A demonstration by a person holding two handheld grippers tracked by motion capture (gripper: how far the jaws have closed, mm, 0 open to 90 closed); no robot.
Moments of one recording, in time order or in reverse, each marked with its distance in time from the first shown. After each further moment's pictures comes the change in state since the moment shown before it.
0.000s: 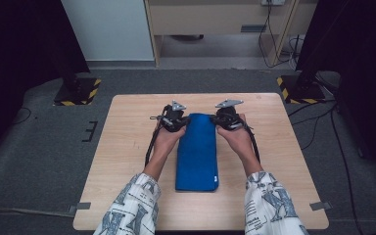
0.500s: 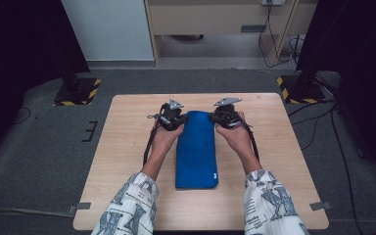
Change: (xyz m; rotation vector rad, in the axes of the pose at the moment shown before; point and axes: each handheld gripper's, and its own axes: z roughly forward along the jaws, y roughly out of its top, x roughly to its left) left arm 0.003 0.003 -0.008 -0.009 0.014 0.016; right arm 0.004 0.007 -0.002 -0.007 -0.004 -0.020
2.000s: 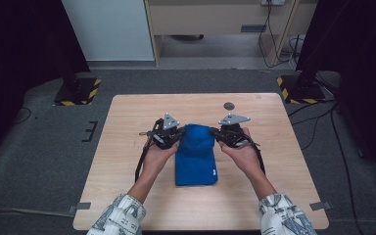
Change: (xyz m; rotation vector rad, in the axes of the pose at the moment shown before) left arm -0.031 -0.040 -0.054 -0.050 -0.031 0.073; right arm 0.028 -0.040 -0.042 -0.068 0.094 -0.044
